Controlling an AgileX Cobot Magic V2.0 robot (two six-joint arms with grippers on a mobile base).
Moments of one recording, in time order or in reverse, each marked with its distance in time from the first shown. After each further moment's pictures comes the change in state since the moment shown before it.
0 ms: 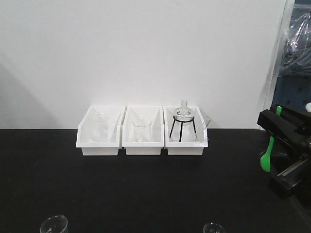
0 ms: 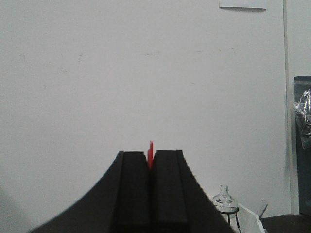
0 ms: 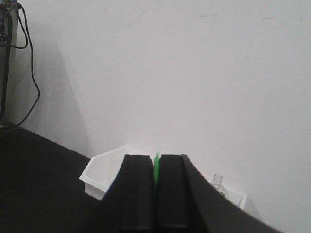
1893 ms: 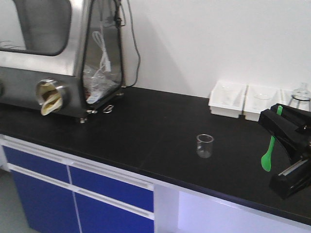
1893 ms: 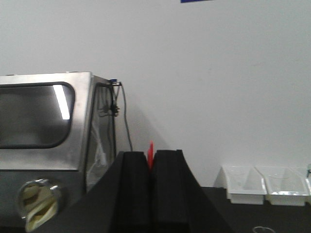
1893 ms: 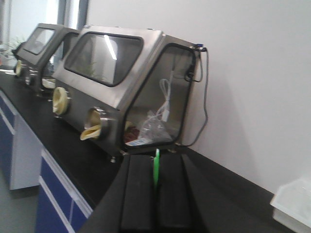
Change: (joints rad) left arm 0.000 0.000 0.000 -0.001 0.003 0.000; right arm 0.000 0.000 0.000 0.000 0.000 0.000
